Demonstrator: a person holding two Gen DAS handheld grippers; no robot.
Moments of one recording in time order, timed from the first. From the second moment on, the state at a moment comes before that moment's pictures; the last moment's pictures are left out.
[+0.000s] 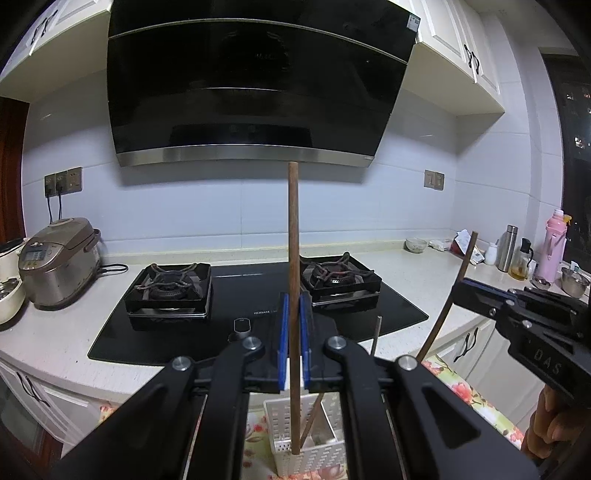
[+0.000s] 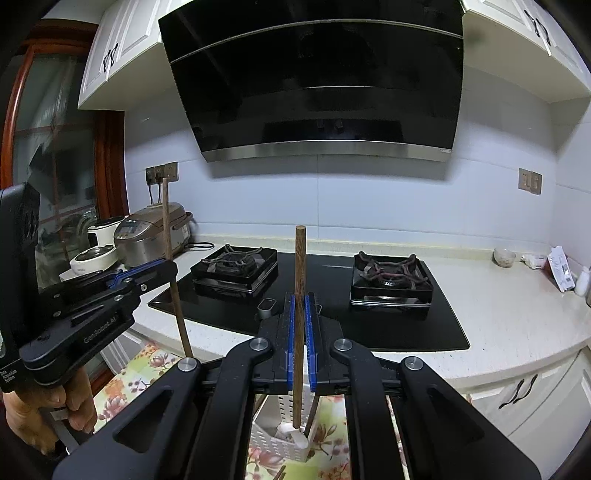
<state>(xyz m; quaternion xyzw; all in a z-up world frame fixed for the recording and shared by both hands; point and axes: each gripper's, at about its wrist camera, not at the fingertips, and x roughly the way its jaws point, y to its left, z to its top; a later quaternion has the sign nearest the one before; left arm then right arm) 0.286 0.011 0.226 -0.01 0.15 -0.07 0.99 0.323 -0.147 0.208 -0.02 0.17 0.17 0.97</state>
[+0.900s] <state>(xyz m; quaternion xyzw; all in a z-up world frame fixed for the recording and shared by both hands) 0.361 0.025 0.126 -0.04 0.23 -0.05 0.97 0.387 -0.139 0.131 -0.02 0.27 0.17 0.95</state>
